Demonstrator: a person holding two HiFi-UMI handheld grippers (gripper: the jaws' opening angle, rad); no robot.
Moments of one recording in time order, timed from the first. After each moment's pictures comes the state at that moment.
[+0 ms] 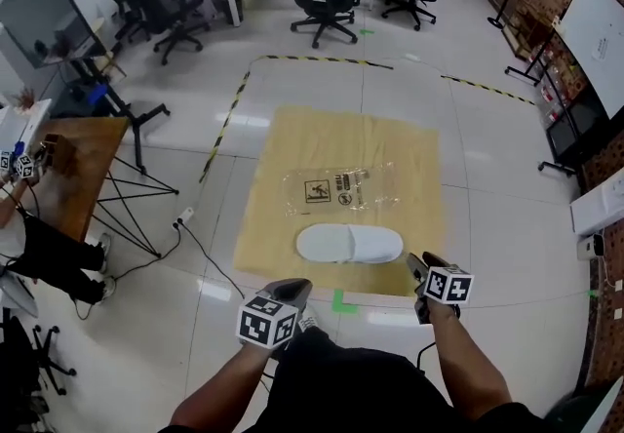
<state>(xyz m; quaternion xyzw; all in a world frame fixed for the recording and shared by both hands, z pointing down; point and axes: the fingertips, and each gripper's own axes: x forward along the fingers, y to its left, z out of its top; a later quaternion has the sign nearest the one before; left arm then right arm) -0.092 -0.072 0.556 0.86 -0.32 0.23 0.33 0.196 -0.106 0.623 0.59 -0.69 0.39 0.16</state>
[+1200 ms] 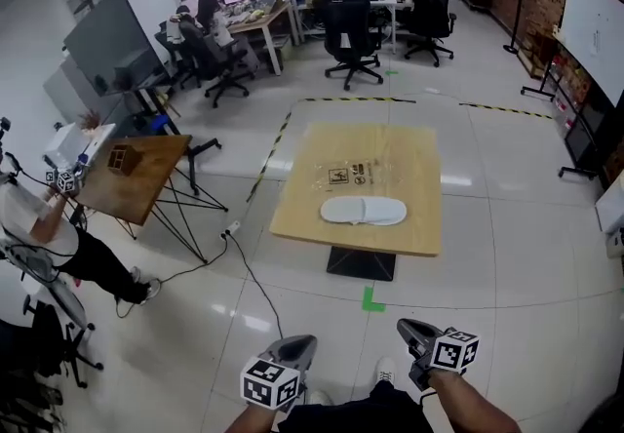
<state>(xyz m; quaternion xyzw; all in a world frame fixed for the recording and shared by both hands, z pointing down) -0.120 0.251 0.480 0.86 -0.39 0.21 0.27 0.078 0.227 0.528 0.38 -0.81 0.44 -0.03</state>
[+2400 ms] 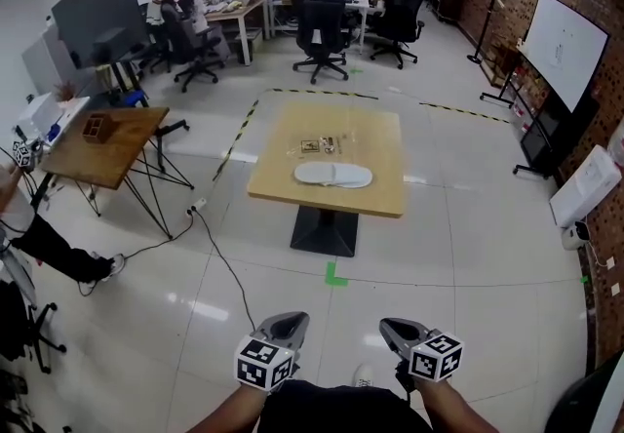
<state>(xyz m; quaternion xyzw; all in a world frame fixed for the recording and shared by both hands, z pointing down) -0.111 0.357 0.465 0.89 -0.35 0.16 0.23 0.054 0.392 0.478 0.43 -0.84 0.32 0.10</state>
